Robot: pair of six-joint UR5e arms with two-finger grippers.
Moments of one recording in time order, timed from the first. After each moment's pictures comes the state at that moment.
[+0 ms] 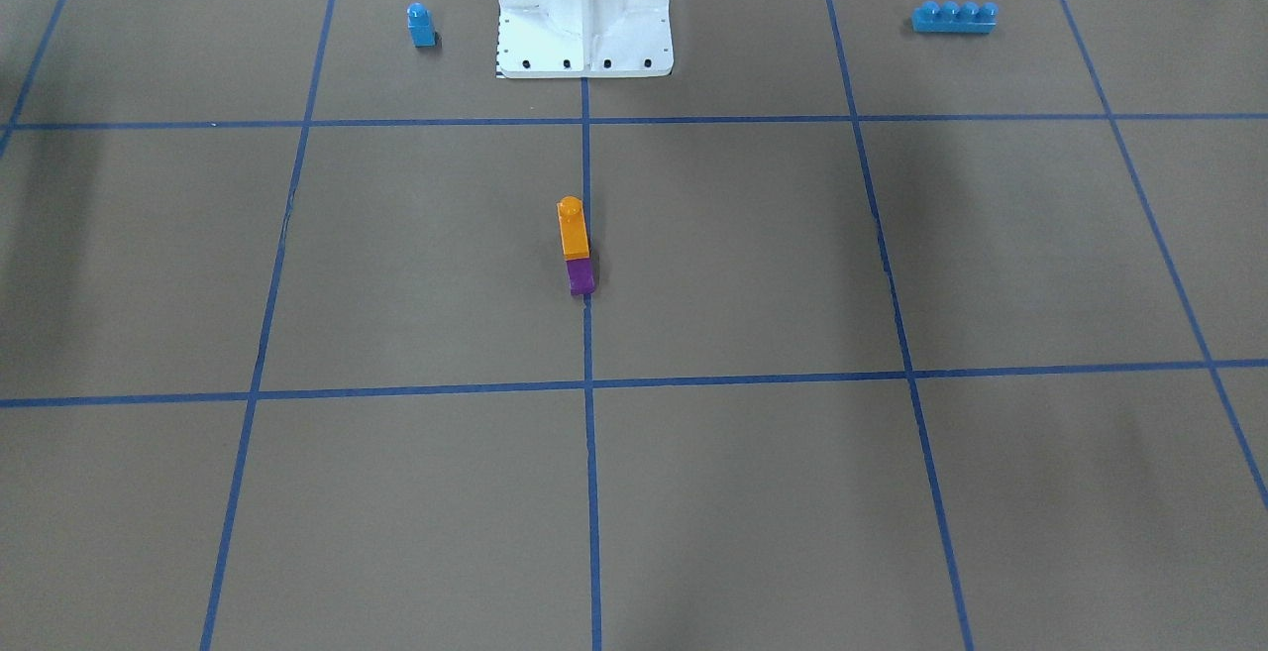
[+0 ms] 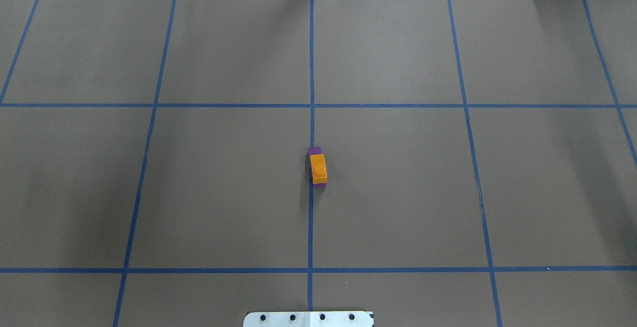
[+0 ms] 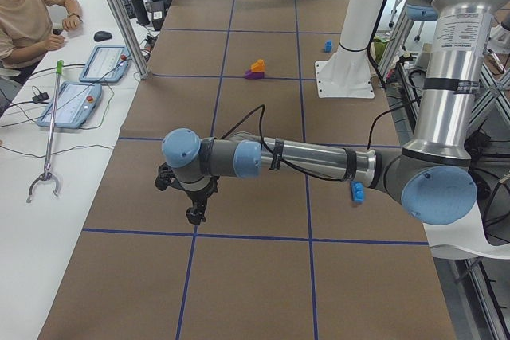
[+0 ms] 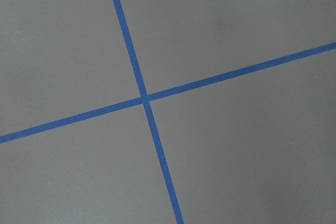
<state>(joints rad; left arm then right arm) -1.54 -1.67 -1.59 -1.46 -2.40 0.20 1.52 -1.66 1.79 -1.69 2.33 -0.04</state>
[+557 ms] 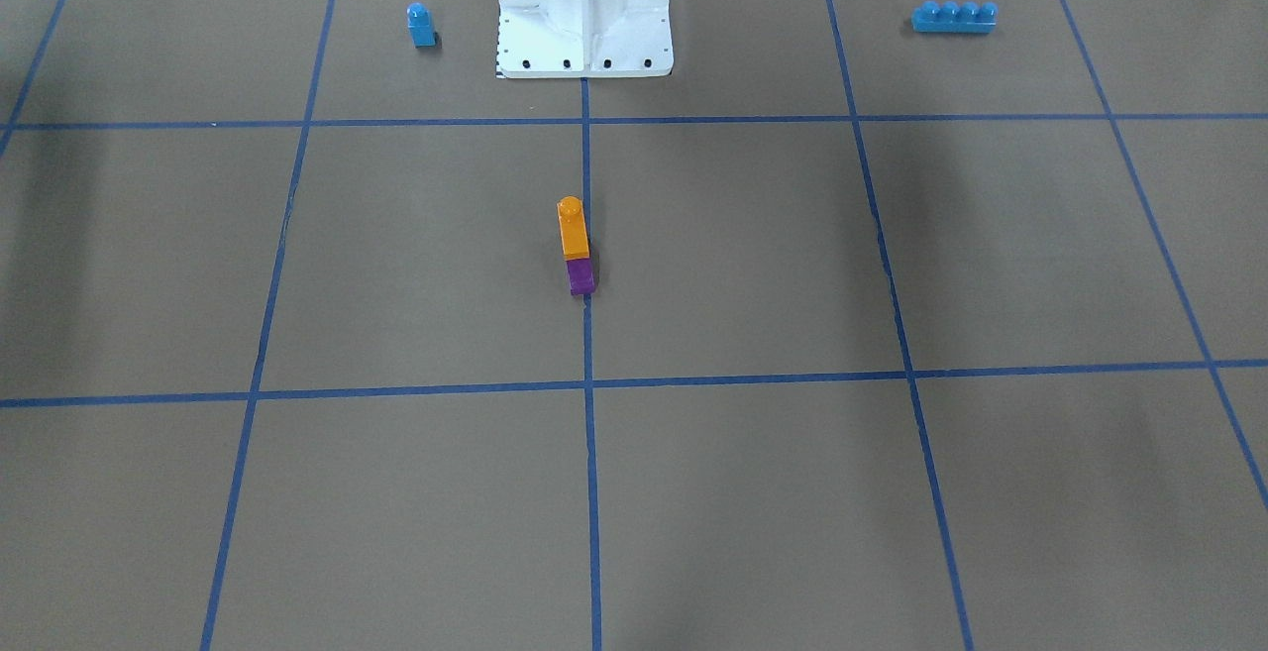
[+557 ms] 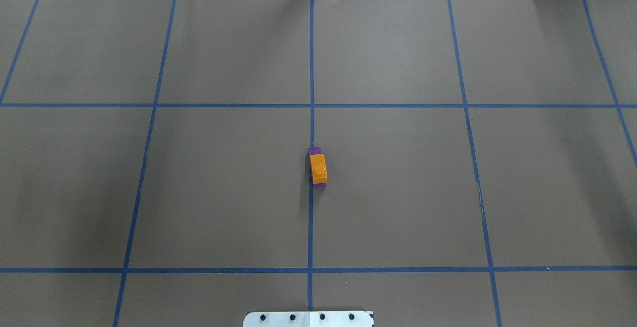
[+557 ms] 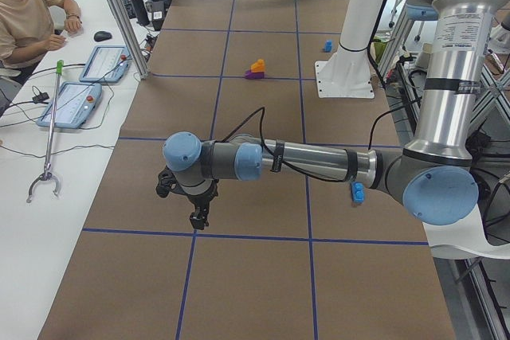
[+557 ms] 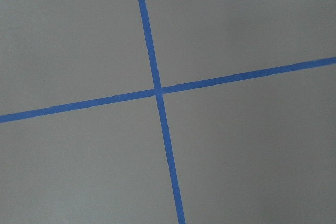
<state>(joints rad) -1.54 -1.67 -1.58 -1.45 -2.39 0.16 1.52 -1.63 1.78 -1.70 2.33 -0.03</state>
